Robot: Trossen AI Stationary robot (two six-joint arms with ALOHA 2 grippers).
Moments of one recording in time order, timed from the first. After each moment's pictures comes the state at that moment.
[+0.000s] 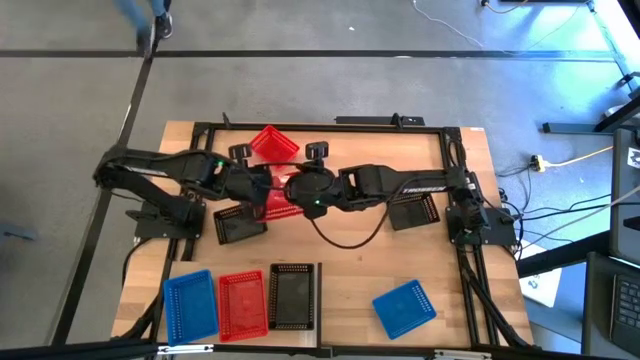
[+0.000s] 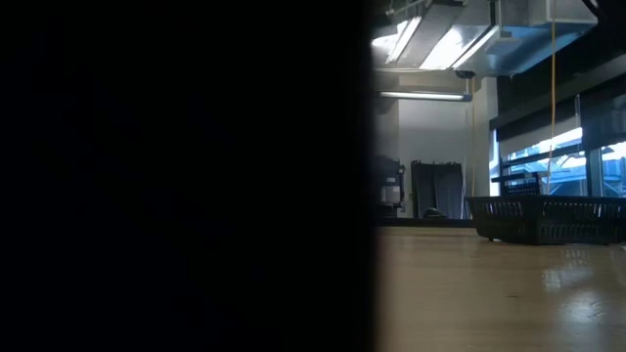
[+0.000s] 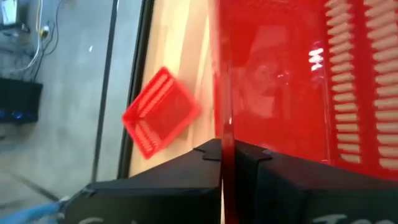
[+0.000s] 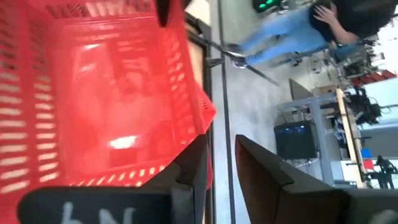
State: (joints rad) left arm -0.16 1.36 1.52 -1.36 -0.58 -0.19; right arm 0.15 2.05 2.19 -0.91 0.71 -0.43
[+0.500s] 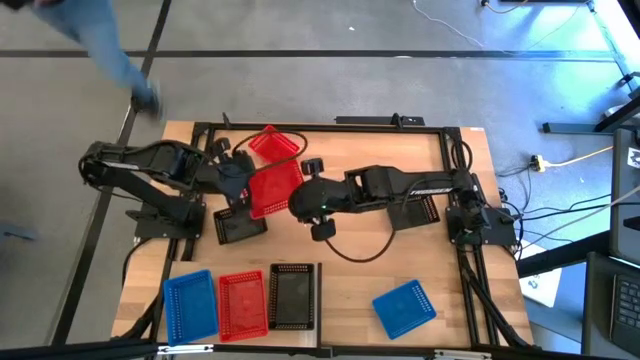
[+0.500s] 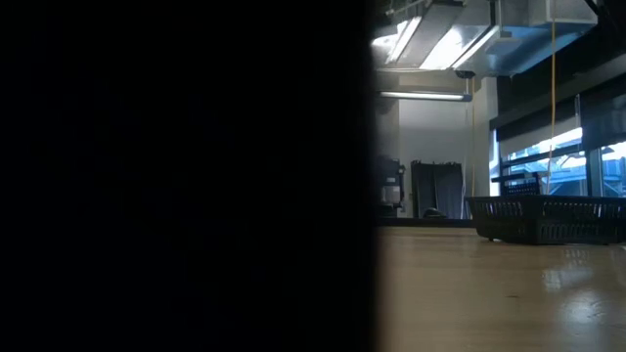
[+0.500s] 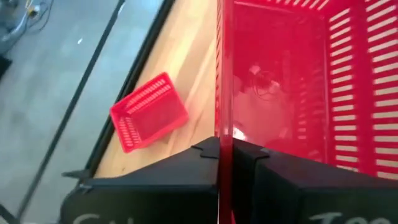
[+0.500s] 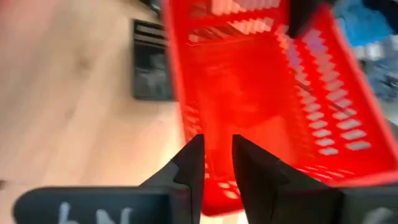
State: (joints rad) left arm -0.20 1.23 1.52 -1.31 -0.58 -0.38; right arm 0.18 2.04 2.27 -1.01 0.39 -0.37
